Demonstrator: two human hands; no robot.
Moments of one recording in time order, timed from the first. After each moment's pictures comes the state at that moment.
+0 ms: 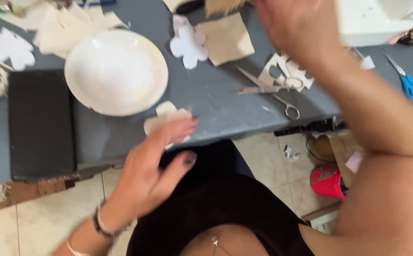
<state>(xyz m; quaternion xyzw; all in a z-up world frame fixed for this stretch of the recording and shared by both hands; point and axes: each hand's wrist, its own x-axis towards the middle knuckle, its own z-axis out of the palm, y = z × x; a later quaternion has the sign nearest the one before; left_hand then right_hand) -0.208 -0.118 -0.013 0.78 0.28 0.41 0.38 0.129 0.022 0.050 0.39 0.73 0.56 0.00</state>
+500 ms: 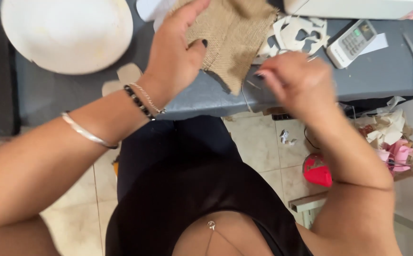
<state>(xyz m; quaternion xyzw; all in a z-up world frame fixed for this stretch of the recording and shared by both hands) -0.078 -0.020 -0.054 0.70 0.40 0.43 0.41 0.179 -0.100 -0.008 0.41 0.89 0.09 -0.19</state>
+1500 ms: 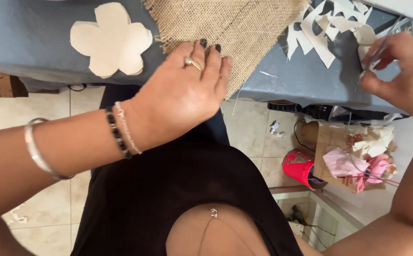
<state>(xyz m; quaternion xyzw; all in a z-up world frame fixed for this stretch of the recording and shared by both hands) -0.081 -0.107 -0.078 0.90 0.32 0.22 -0.18 0.386 -0.077 -0.009 0.50 0.86 0.00 0.04</state>
